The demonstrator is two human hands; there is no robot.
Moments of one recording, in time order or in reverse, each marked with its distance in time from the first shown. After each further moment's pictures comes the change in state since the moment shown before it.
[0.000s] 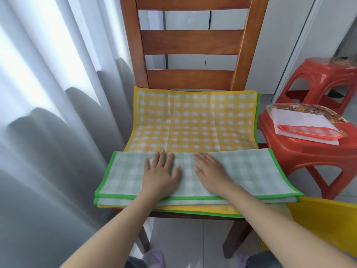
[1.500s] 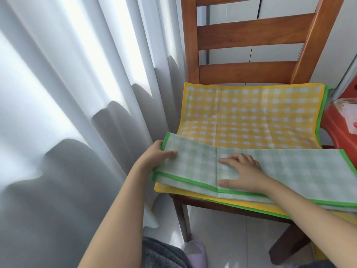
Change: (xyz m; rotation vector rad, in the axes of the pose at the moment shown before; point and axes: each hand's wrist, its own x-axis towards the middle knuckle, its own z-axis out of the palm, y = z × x) left_hand -0.025 -0.127 -0.096 -0.934 -0.067 -0.339; right_hand 0.002 -0.050 0.002 0.103 -0.162 -0.063
